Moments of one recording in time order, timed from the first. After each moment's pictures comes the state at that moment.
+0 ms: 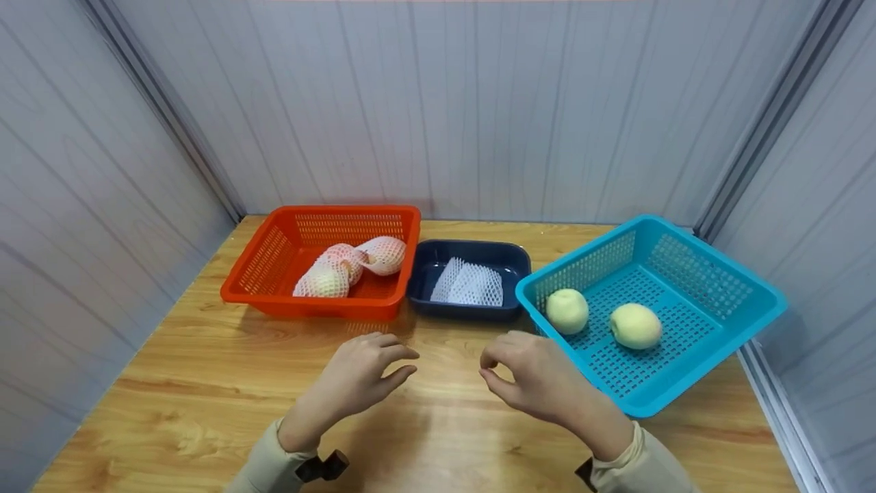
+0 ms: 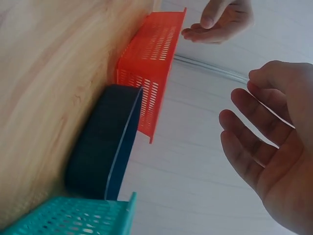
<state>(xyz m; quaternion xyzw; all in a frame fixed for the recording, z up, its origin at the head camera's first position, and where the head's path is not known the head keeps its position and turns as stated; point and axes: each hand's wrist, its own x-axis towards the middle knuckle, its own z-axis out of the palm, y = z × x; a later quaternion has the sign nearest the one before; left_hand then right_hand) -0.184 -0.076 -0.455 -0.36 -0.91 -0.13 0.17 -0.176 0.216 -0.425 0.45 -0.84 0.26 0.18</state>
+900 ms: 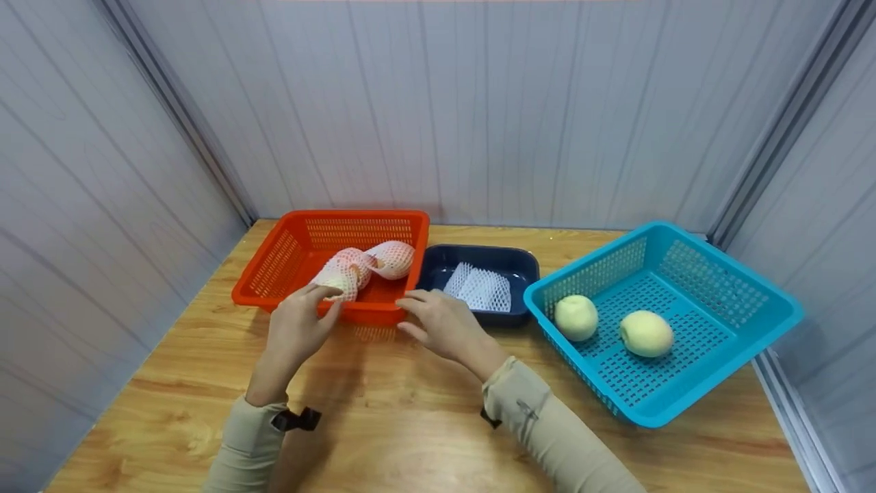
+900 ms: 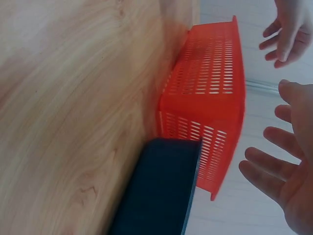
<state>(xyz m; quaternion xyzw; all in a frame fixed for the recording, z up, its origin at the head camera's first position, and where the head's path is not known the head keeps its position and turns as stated) -0.244 -0.168 -0.453 -0.11 -0.93 -0.18 0.29 -0.277 0.094 -0.472 0.43 -0.86 0.23 0.17</state>
